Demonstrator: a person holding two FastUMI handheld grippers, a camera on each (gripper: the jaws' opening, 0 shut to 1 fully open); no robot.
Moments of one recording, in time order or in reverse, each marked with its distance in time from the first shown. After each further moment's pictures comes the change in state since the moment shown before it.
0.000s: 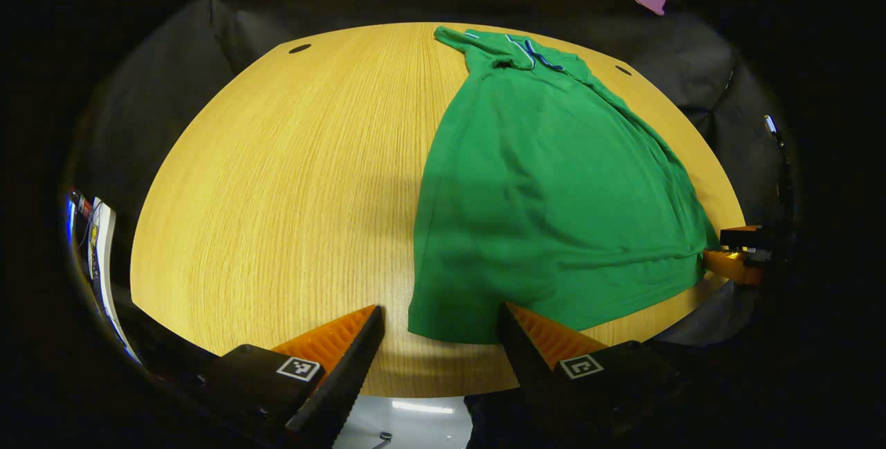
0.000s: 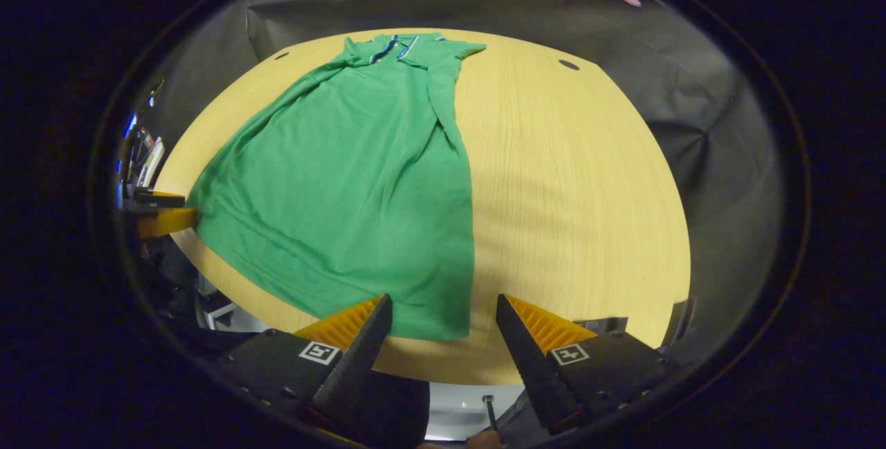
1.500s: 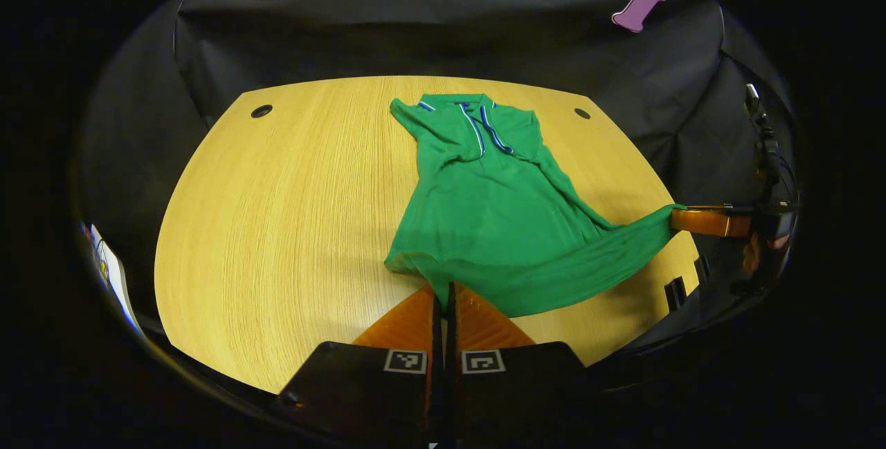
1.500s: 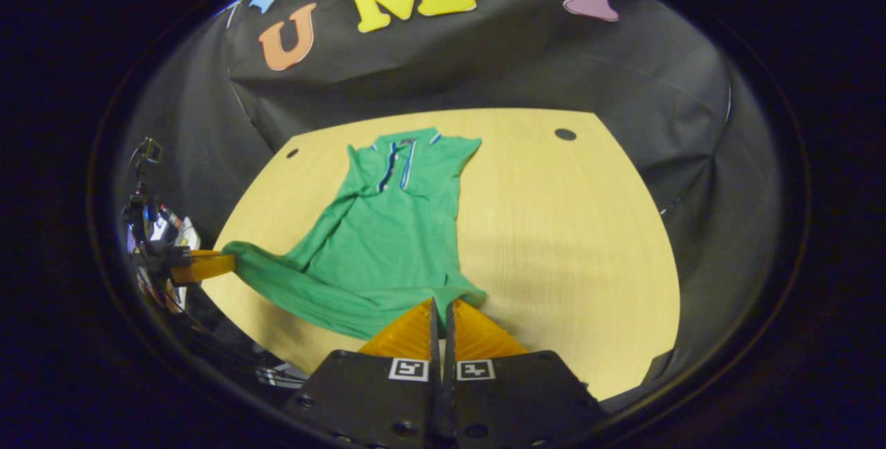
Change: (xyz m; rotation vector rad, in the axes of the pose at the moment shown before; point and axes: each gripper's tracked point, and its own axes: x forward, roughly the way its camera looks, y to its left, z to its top) left arm -0.076 -0.082 0.319 0.066 -0.247 -0.144; right arm -0.081 -0.015 0.178 0.141 -0.269 0.151
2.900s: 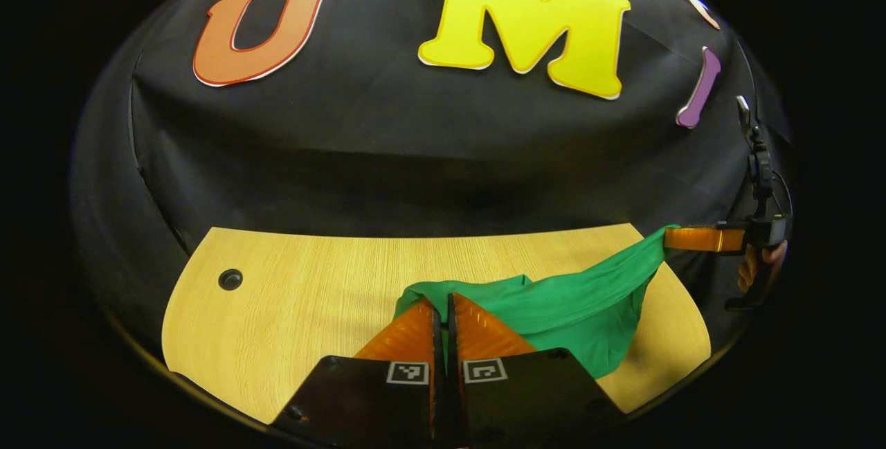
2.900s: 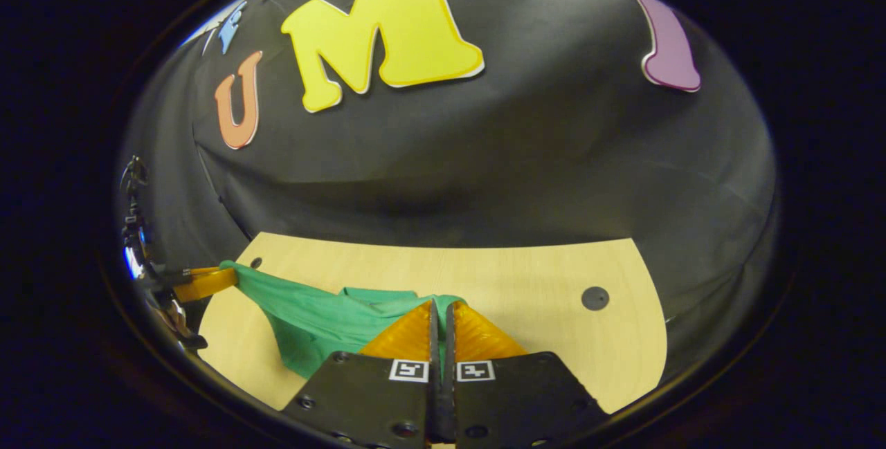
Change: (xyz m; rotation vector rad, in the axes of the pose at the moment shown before) left arm 0.160 0.061 0.294 -0.008 -0.324 0.071; right arm 0.160 -0.013 0.319 -0.012 -0.244 0.009
